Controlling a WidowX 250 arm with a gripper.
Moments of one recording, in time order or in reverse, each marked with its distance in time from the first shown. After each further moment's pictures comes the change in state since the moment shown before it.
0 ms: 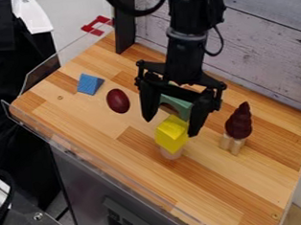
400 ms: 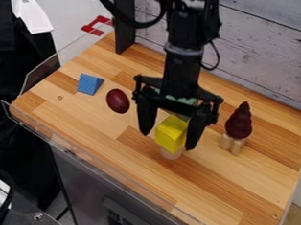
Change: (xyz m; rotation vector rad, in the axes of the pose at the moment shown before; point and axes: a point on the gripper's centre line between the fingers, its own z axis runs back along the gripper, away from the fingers) arm -0.006 0.000 -0.017 -0.017 0.061 0.022
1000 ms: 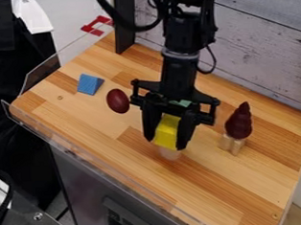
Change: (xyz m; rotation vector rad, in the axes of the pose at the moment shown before) arm 0.001 0.003 0.002 0.002 0.005 0.046
